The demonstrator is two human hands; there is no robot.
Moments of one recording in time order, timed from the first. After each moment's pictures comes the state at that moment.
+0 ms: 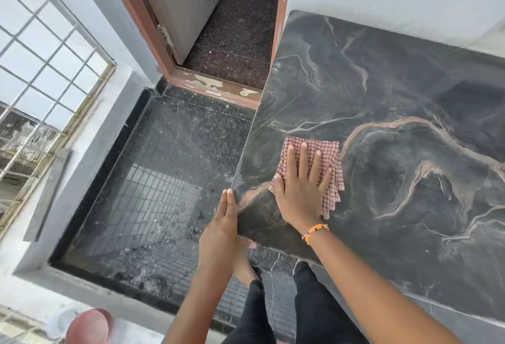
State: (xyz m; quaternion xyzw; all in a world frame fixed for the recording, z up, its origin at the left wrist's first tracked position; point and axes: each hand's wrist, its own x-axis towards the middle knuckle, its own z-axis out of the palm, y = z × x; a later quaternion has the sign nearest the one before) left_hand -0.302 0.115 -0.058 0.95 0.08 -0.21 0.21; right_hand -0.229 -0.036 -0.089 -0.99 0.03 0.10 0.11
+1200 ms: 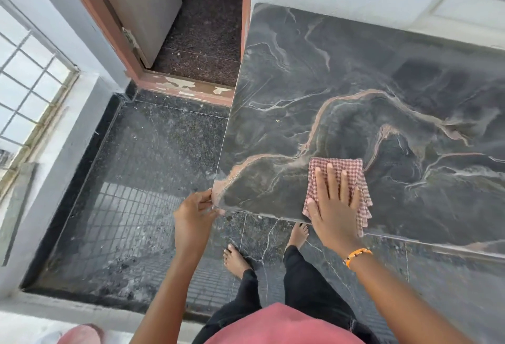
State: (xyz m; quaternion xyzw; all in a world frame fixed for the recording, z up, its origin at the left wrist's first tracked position) left_hand -0.329 0.152 -0.077 0.85 0.18 -0.10 0.49; right_hand -0.340 -0.117 -0.084 -0.99 0.07 0.12 0.03
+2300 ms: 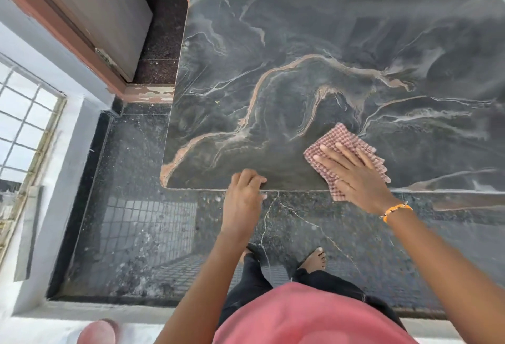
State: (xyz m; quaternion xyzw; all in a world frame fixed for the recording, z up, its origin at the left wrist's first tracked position) left_hand -0.380 -0.029 -0.054 0.95 -0.16 -0.04 0.25; right_hand -0.395 -0.304 -0.086 -0.99 -0.10 0.11 0.06
